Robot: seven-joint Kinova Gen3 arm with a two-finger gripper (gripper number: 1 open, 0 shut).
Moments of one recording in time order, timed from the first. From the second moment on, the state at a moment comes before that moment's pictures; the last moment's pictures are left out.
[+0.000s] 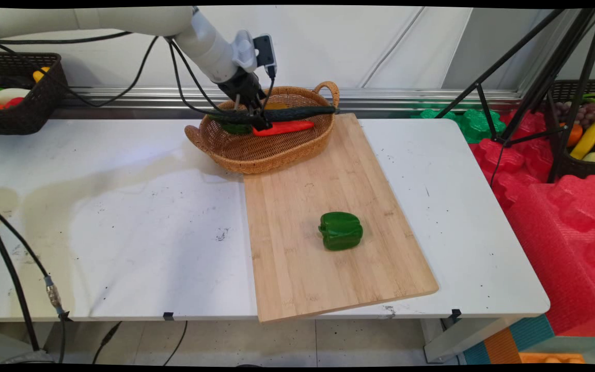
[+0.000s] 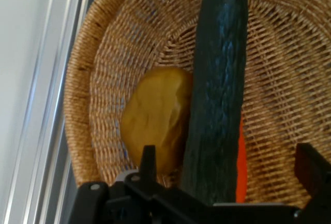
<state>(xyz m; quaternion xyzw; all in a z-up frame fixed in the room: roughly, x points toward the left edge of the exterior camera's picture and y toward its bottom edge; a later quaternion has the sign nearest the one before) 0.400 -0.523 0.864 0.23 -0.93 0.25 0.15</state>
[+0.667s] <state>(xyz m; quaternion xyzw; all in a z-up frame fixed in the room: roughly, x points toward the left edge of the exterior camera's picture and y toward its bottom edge) 0.398 -0.541 0.842 0.22 -0.93 0.25 0.14</state>
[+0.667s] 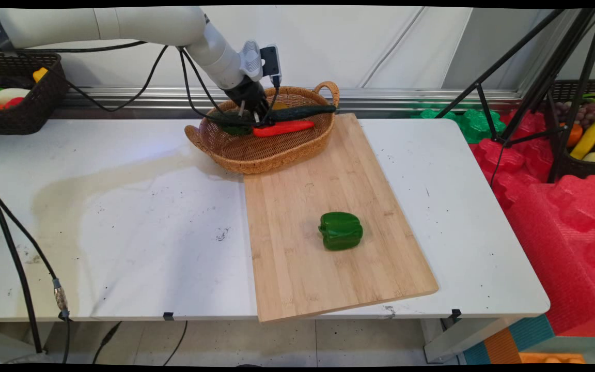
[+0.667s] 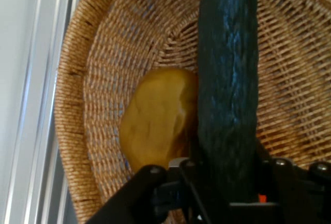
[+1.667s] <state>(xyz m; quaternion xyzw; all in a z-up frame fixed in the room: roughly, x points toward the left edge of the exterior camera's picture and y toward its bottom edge) 0.364 -0.450 0.969 0.16 -0.91 0.31 0.22</state>
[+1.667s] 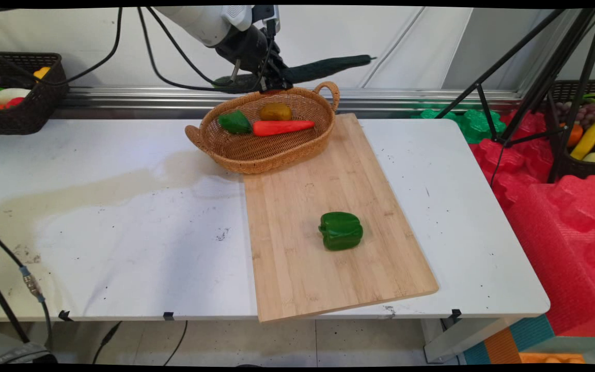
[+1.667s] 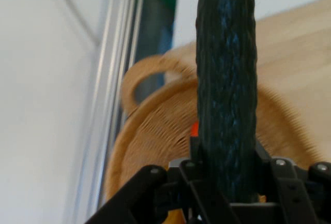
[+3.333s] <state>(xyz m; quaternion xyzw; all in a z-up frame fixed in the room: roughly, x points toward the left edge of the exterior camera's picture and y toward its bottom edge) 0.260 -0.418 0.879 0.17 -0.95 0.12 0.22</state>
